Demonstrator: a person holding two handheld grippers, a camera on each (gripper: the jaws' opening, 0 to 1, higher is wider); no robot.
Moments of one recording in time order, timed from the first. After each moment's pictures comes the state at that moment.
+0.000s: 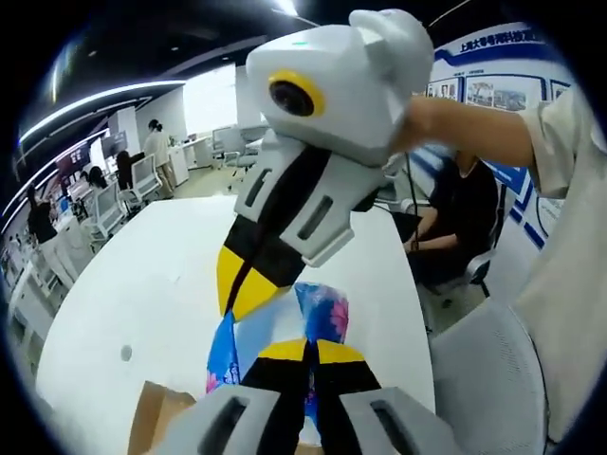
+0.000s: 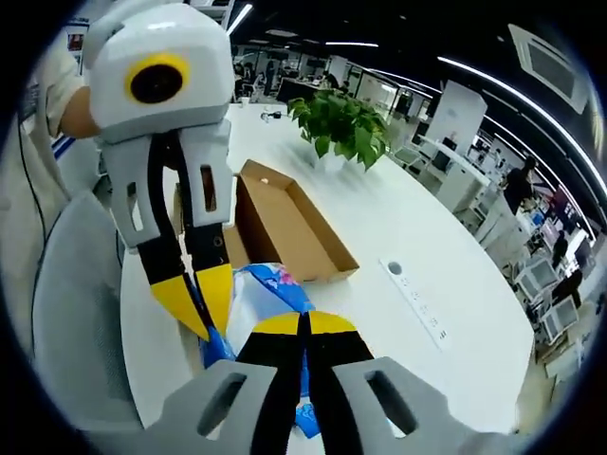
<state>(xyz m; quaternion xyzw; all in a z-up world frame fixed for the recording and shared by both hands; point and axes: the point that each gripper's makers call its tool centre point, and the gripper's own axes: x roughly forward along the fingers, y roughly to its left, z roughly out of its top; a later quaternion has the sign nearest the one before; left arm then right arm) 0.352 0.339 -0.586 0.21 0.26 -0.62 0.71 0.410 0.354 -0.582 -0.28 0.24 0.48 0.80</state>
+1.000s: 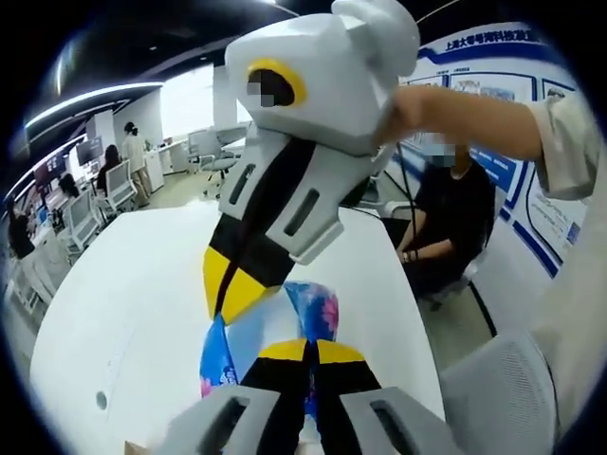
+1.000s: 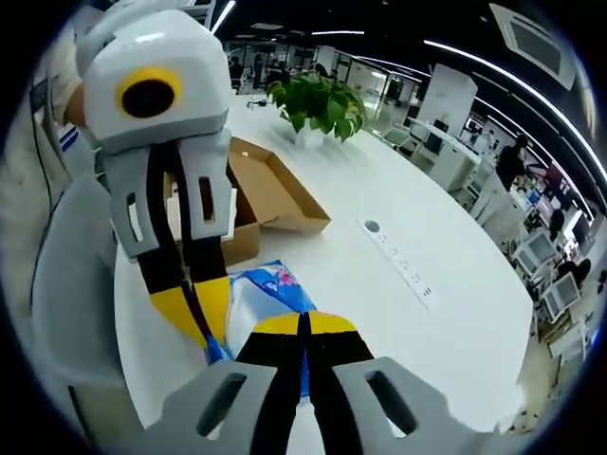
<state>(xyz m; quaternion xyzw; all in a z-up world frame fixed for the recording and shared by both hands) 0.357 0.246 -0.609 0.21 0.25 -0.66 0.68 0.421 0.263 -0.602 -0.27 0.27 0.46 0.80</state>
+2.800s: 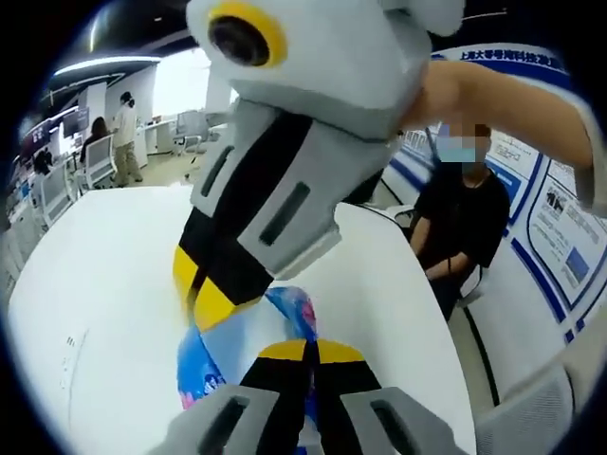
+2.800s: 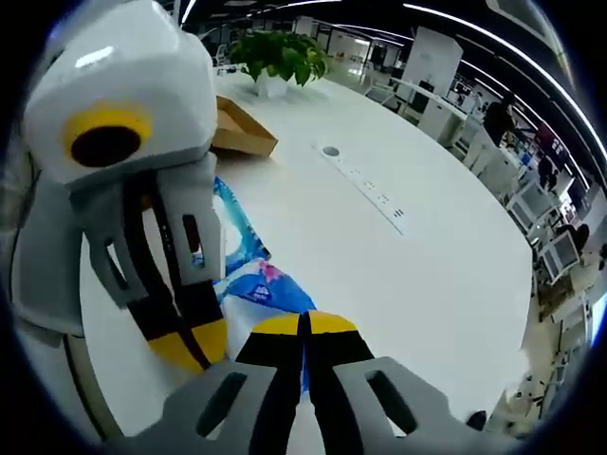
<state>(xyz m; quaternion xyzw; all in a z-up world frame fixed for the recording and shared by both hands) 0.393 0.124 -0.685 0.17 0.30 -0.68 0.64 0.467 0.157 -0.675 -0.27 0.35 0.41 0.80</state>
